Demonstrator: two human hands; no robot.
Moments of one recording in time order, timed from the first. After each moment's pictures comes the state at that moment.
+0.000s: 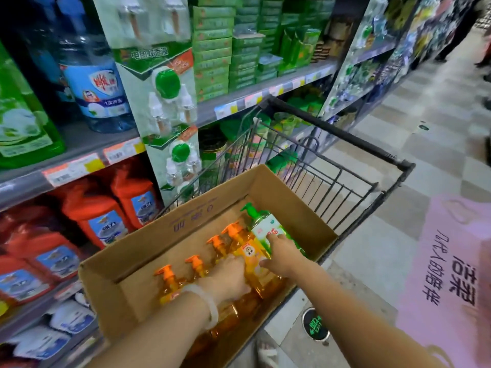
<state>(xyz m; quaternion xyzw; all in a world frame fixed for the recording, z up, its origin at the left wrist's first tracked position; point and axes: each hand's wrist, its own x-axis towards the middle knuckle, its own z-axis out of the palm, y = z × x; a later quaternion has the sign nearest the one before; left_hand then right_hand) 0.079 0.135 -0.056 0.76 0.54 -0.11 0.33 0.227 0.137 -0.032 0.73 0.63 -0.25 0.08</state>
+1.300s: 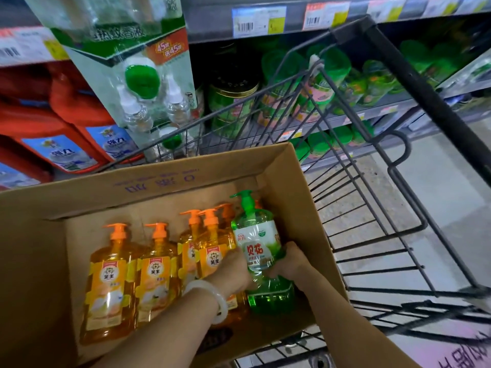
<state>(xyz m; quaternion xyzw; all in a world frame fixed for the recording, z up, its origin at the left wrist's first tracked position) 0.234 0.242 -0.180 0.44 0.72 -0.02 0.54 0.372 0.289 -0.186 0.72 0.45 -0.52 0.09</state>
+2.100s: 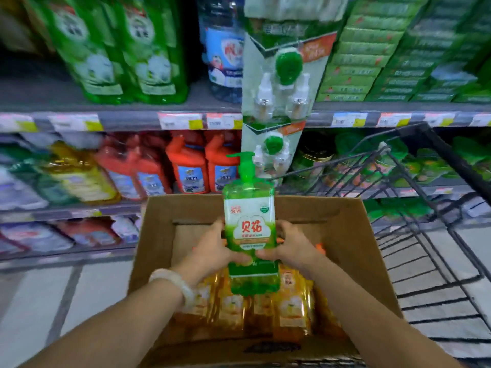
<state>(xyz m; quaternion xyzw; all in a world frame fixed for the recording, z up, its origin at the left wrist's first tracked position) 0.040 0.156 -0.039 0.33 0.72 0.38 0.48 0.198 0.243 -0.027 0.51 0.62 -0.59 -0.06</state>
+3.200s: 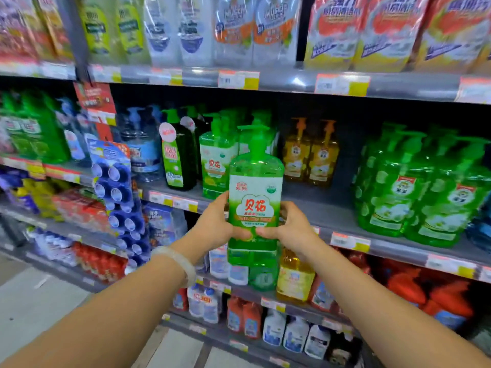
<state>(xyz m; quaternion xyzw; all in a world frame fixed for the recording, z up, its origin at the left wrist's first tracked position) -0.426 -0.122 0.159 0.33 0.75 0.55 0.18 -0.331 0.015 0.144 0.22 0.76 -0.58 -0.21</state>
